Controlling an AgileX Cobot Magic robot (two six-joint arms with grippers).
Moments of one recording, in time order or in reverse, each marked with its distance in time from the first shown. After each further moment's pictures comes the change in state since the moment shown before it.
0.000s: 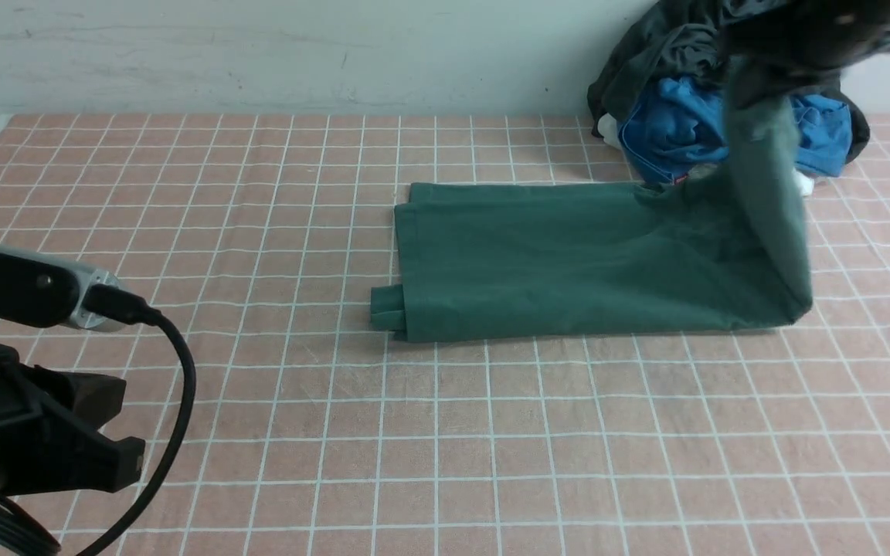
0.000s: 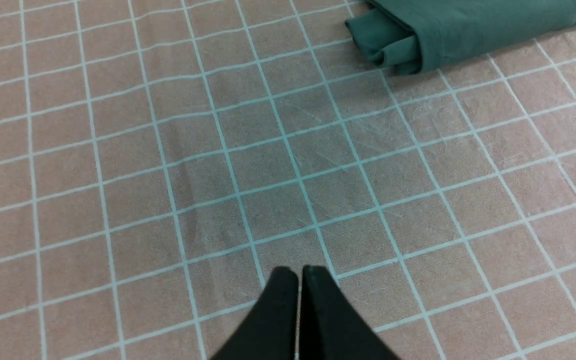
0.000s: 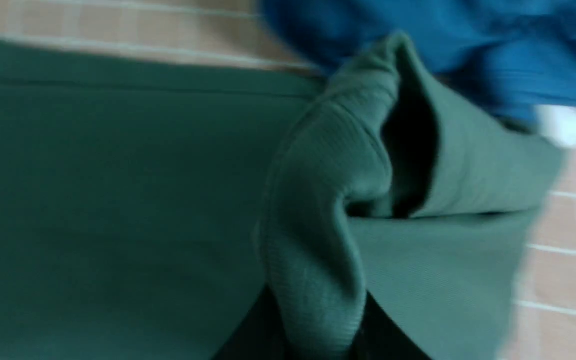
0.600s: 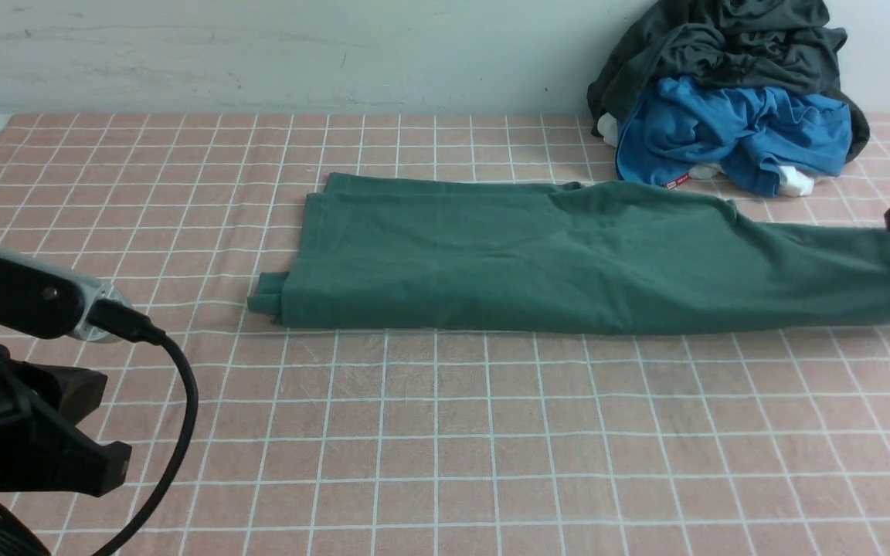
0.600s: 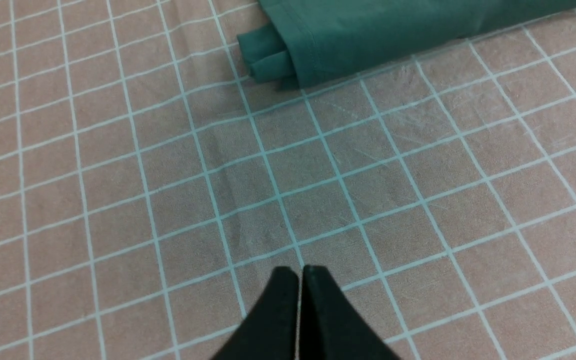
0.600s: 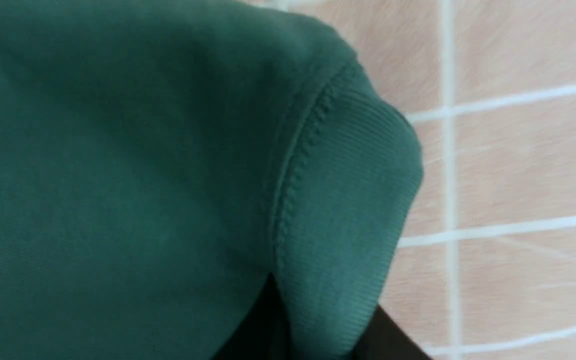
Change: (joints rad) right arm -0.515 0.234 0.092 -0.033 0.014 -0.139; left arm 0.000 0.001 0.000 0.105 -0.005 0.000
